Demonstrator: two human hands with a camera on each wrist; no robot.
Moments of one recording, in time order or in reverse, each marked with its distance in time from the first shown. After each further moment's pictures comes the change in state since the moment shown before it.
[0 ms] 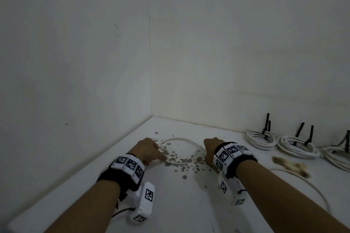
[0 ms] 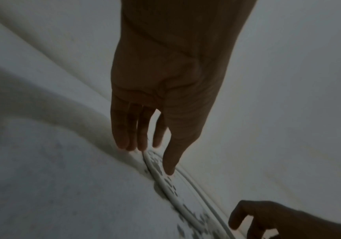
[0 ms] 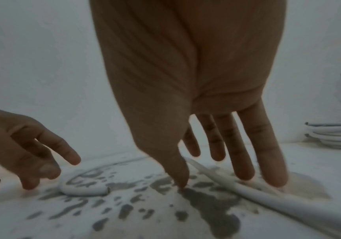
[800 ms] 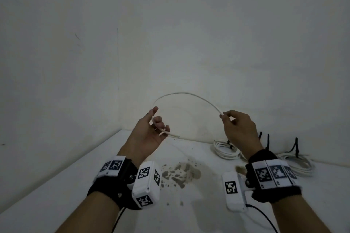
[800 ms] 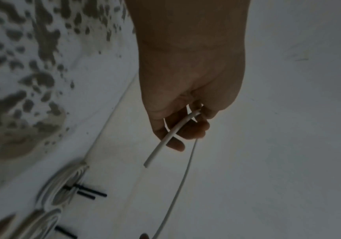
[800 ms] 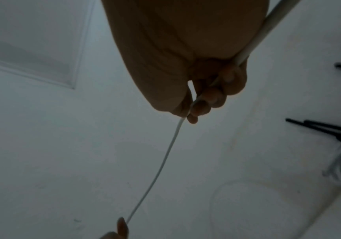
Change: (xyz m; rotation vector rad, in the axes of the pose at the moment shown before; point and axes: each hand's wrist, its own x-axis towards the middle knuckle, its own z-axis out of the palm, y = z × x) left_hand -0.034 0.141 0.010 -1.751 -0.334 0.283; right_hand -0.109 0.115 -0.059 0.987 0.911 0.188
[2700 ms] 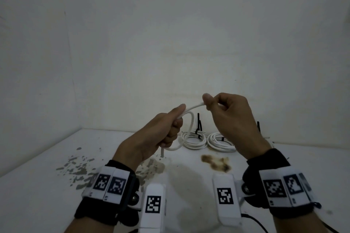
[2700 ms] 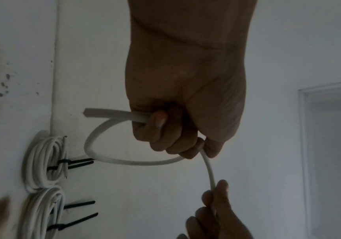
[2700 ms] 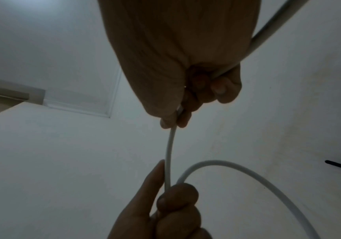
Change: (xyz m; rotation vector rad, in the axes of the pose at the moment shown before) left_hand -0.019 -0.100 0.085 1.058 -0.369 -0.020; right_hand -0.022 0.016 -0.072 0.143 0.070 -0.161
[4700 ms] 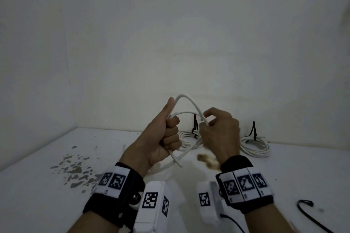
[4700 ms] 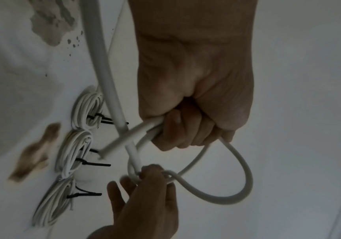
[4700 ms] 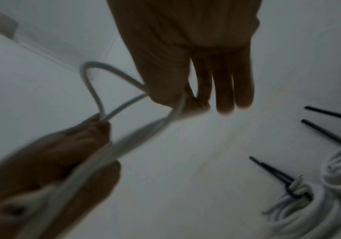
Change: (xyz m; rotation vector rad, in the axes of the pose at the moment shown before) left_hand 0.004 -0.007 0.025 -0.625 0.031 -0.048; right_hand -0.013 0.037 0.026 -0.212 0.130 0.115
